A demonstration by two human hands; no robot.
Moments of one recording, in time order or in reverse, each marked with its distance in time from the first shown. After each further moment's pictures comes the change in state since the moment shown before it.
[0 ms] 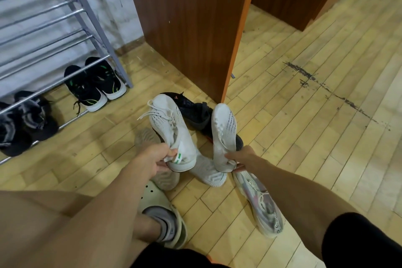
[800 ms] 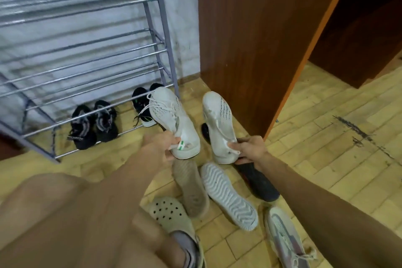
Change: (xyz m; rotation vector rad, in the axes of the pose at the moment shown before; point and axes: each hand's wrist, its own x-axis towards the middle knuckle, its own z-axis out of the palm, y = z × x) left_hand -0.053 0.050 -0.070 -0.420 0.284 0.165; right_hand -0.083 -0.135 0.028 0.075 -0.120 -0.444
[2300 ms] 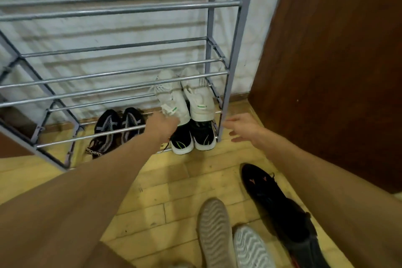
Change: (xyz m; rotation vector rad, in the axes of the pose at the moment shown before) left_hand 0.207 0.133 -0.097 0.217 0.237 0.272; right_hand 0.181 -0.200 0.196 -0.447 -0.257 -0.254
